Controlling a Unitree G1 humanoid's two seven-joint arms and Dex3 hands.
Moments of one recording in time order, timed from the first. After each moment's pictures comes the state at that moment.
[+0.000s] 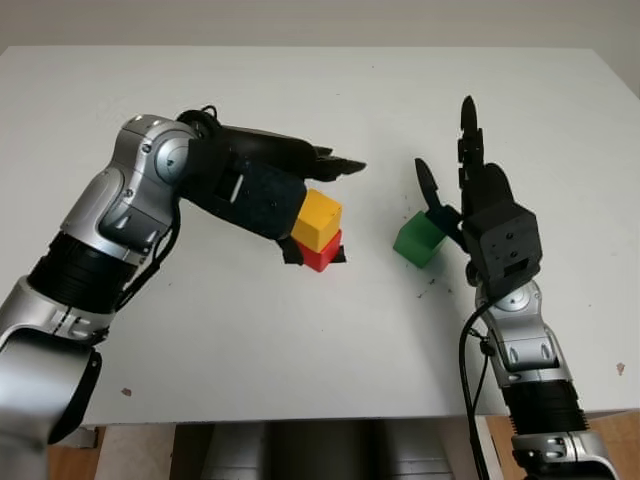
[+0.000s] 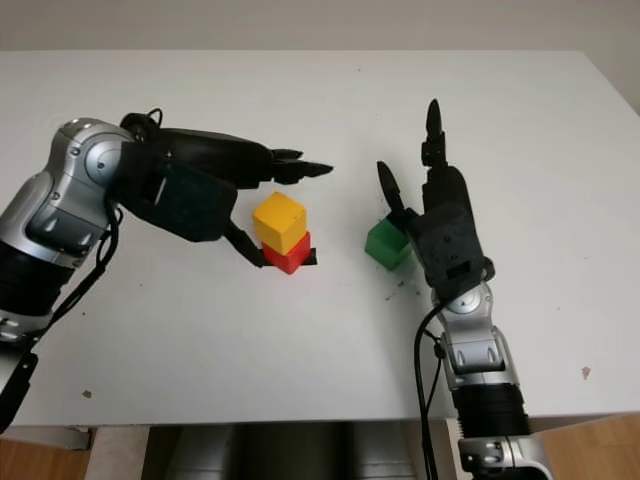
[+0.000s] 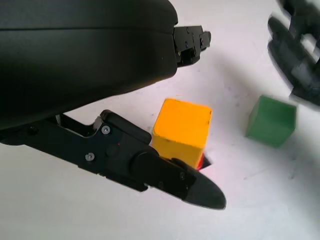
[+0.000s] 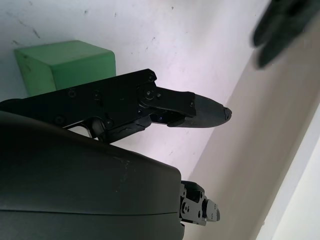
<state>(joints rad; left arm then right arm) -0.91 0.63 -0.21 0.02 0.32 0.17 -0.99 -0.41 -0.24 -0.04 0.19 -0.20 0.00 -0.06</state>
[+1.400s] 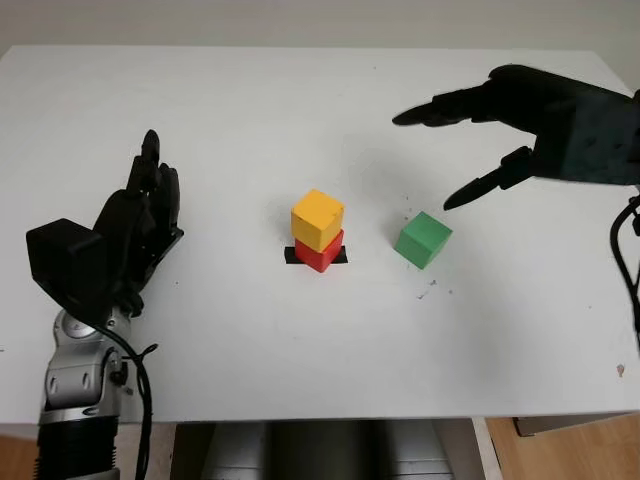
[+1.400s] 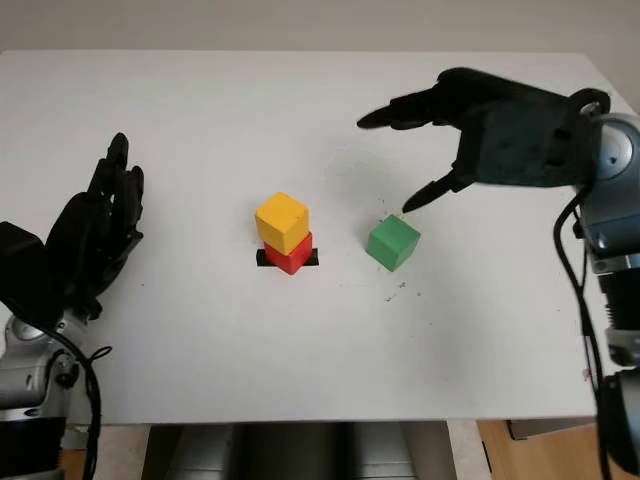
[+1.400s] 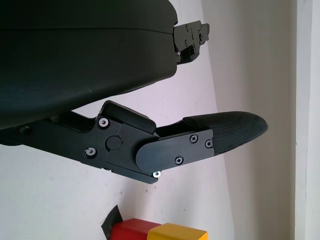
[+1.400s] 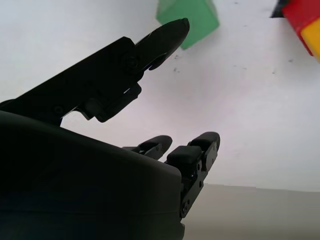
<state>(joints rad) -0.27 0.27 0.25 0.02 -0.13 0.14 -0.21 -0.82 -0.88 0.12 0.22 -0.37 -0.21 0.73</state>
